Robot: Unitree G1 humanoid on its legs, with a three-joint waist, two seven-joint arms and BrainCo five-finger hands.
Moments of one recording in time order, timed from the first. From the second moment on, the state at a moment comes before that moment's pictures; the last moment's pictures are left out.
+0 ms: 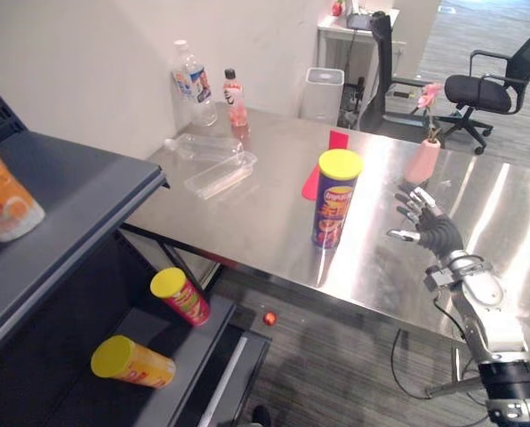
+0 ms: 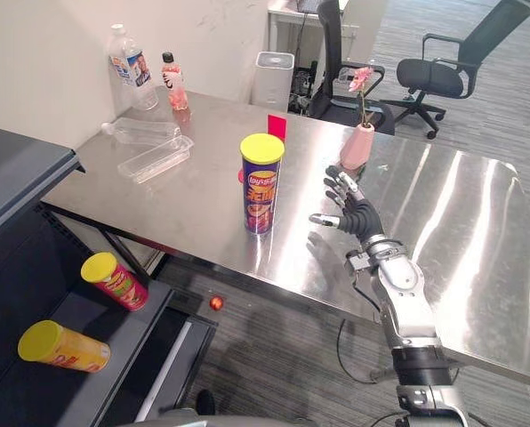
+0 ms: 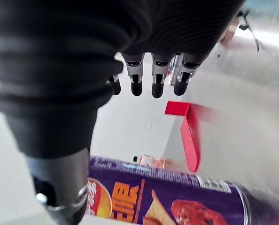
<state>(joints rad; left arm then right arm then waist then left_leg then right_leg) 0.33 0.13 0.12 0.98 -0.15 0.00 0.07 -0.21 -0.41 -0.05 0.02 0.27 -0.03 0.27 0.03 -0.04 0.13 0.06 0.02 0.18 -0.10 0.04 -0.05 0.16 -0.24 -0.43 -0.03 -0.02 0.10</state>
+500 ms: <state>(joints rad) 0.32 0.13 0.12 0.98 -0.15 0.01 0.07 -0.27 -0.41 0.02 0.02 0.23 -0.02 0.32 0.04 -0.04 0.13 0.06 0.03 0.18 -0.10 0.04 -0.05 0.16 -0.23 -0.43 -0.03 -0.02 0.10</state>
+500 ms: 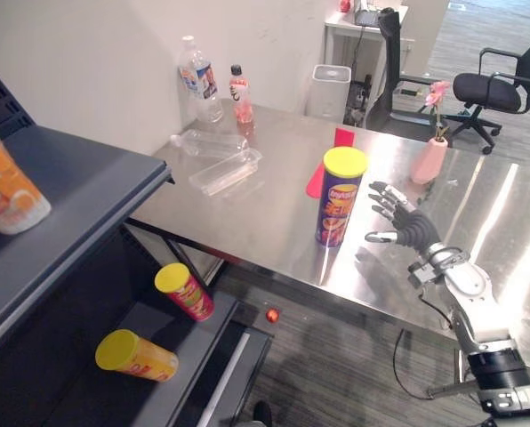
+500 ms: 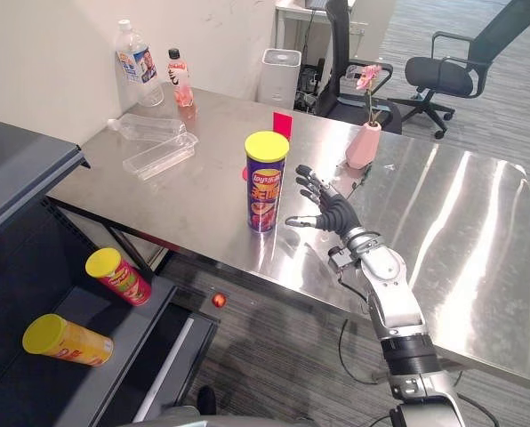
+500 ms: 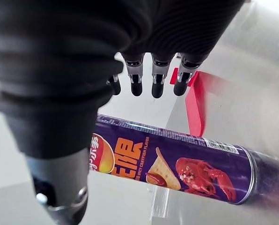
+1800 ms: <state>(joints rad) 0.32 0.13 0.09 0.93 -0.16 0.03 0.06 -0.47 -0.44 0.05 0.26 0.12 -0.03 0.31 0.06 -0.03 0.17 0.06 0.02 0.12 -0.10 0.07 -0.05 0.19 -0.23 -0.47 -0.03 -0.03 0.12</state>
